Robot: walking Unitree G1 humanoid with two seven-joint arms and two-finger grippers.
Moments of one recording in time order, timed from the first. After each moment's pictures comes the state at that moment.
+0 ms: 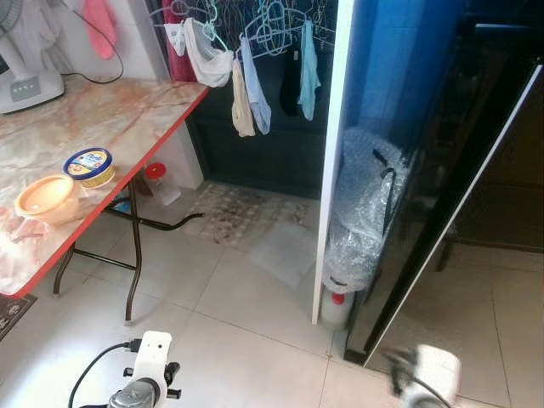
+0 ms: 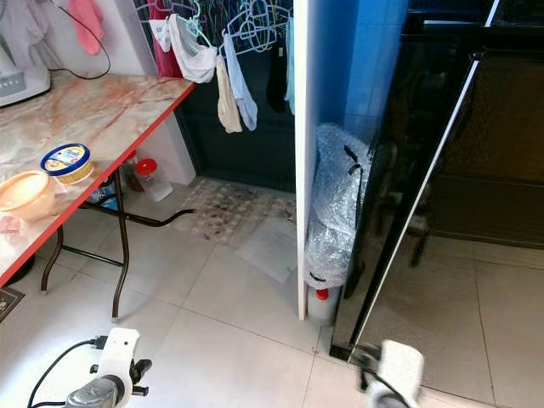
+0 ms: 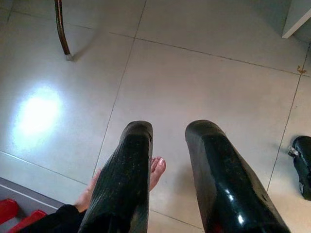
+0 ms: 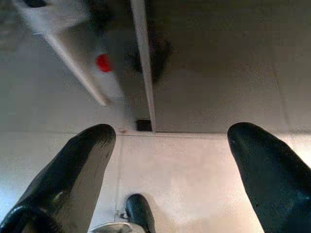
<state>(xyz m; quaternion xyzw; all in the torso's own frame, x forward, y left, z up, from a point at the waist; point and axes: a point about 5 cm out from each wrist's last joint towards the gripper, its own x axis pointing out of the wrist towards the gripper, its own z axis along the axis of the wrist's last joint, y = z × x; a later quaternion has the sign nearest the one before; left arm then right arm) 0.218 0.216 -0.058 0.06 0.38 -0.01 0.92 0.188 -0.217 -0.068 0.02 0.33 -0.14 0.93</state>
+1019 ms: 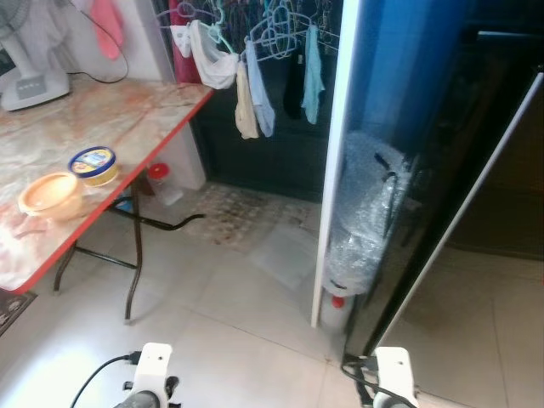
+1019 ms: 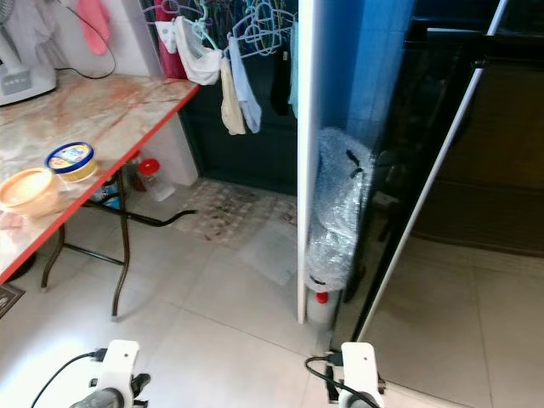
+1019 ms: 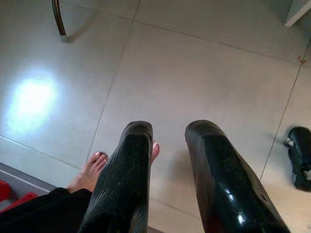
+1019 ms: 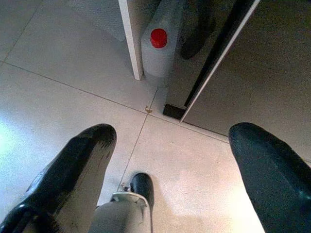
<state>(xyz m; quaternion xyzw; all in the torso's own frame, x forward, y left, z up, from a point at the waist) 0.206 0.209 -0.067 0.05 0.41 0.00 0.91 0.181 -0.190 -0.079 -0.03 0.38 -0.05 0.92</state>
